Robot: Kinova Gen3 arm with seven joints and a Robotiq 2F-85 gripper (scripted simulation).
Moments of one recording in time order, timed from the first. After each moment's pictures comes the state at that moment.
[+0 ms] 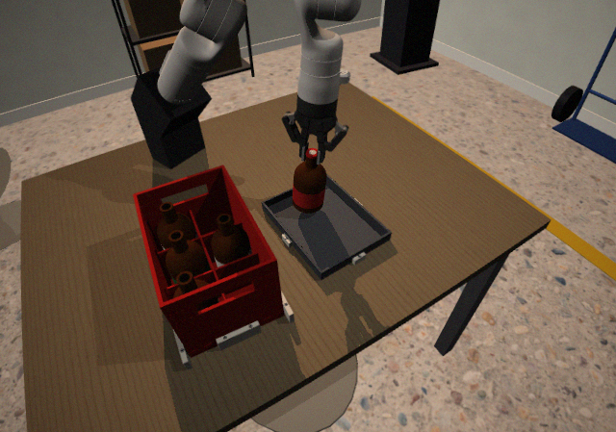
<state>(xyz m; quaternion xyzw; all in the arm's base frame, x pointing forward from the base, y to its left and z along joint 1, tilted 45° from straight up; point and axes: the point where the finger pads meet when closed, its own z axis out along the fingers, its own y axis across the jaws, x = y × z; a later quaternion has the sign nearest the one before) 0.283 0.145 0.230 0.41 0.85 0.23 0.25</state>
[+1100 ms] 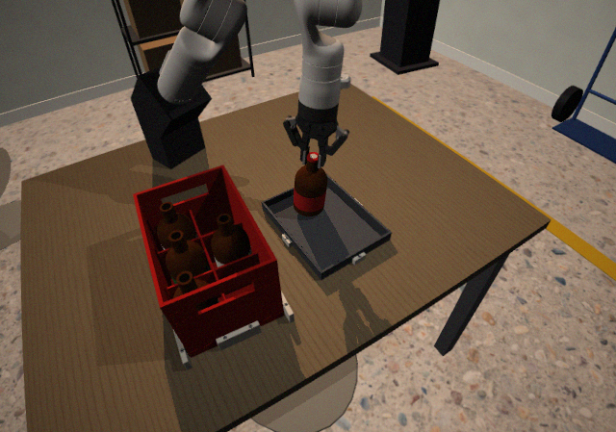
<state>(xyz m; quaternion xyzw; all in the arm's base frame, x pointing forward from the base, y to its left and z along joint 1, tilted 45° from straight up) 0.290 0.148 0.225 0.41 0.85 0.23 0.25</state>
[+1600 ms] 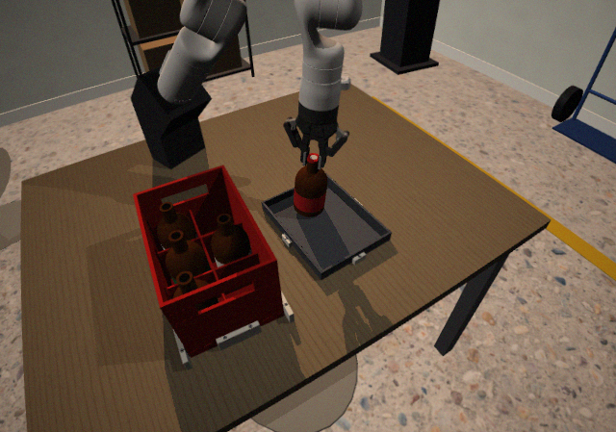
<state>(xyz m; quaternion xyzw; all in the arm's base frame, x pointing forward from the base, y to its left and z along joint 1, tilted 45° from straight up) 0.292 0.150 0.222 0.41 0.85 0.23 0.25</state>
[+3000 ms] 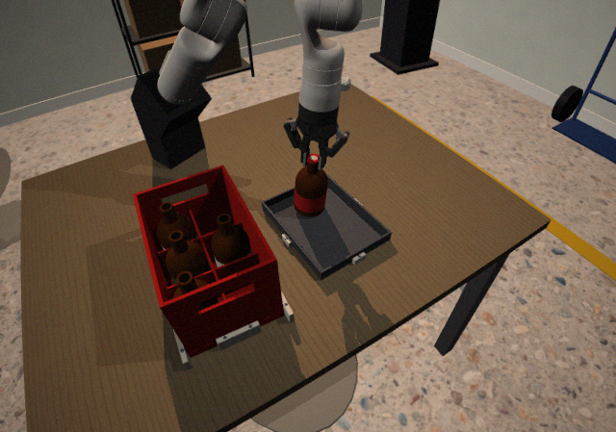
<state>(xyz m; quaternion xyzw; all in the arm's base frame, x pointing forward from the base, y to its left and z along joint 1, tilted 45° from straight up) 0.293 0.151 0.220 0.40 0.85 0.23 0.25</state>
